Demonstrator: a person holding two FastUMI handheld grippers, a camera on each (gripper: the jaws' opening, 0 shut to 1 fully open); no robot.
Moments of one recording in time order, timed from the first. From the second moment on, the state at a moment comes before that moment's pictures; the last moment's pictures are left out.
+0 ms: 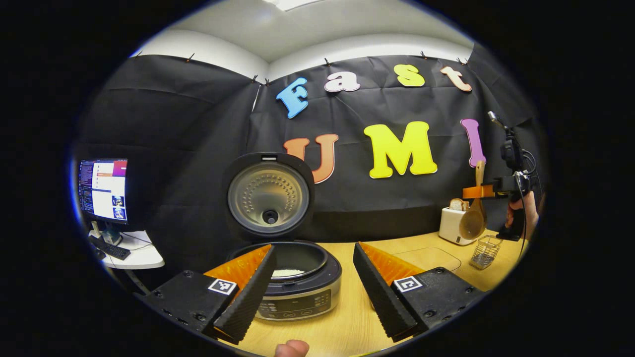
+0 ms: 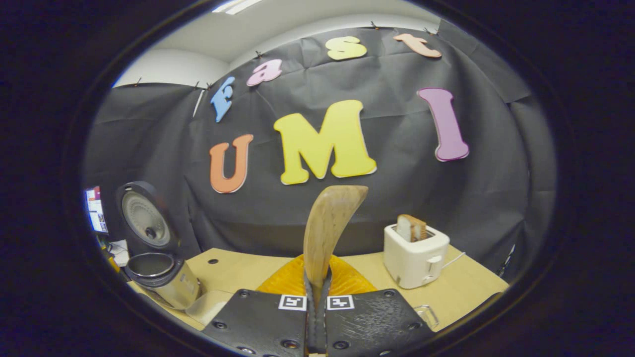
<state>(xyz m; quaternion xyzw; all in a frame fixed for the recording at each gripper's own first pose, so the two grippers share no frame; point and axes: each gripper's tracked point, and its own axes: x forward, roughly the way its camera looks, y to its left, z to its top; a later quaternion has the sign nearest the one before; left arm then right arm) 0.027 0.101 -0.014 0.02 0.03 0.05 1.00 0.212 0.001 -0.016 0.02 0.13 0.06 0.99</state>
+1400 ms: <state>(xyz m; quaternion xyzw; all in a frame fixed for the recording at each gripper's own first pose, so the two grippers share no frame) -0.004 0.170 0.011 -0.02 0.00 0.08 1.00 0.200 0.138 -0.191 -0.03 0.31 0.03 0.95</state>
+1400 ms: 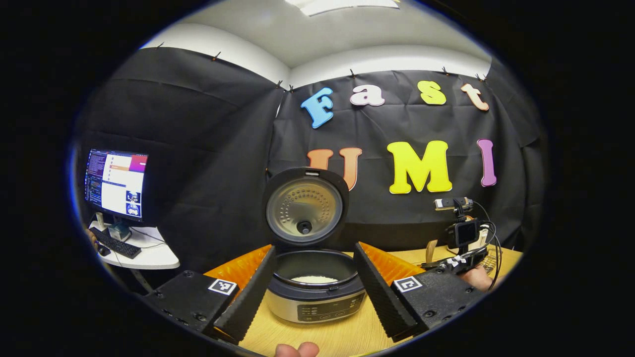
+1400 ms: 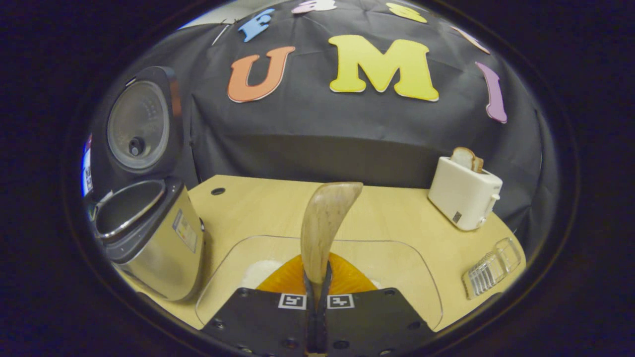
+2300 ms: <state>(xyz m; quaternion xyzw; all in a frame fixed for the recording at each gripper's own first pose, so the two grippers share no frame) -0.009 0.168 0.016 -0.03 0.00 0.07 1.00 0.204 0.163 -0.180 0.33 0.34 0.06 0.88</state>
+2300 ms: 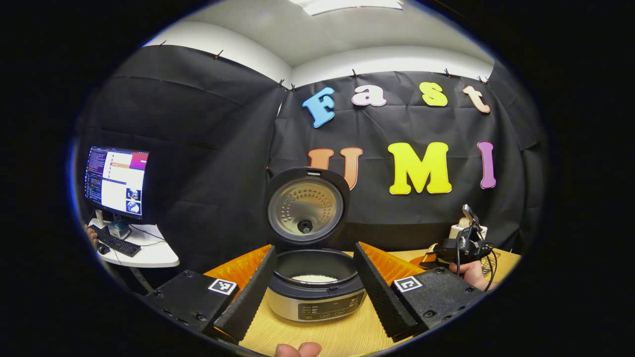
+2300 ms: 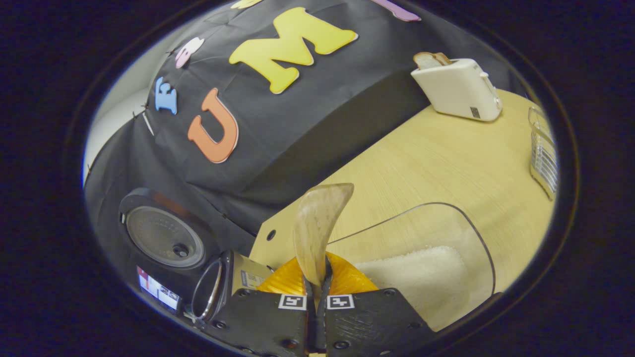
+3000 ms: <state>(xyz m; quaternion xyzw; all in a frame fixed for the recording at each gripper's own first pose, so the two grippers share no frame) -0.005 0.153 0.012 -0.03 0.01 0.06 1.00 0.206 0.099 -0.115 0.45 0.25 0.06 0.85</state>
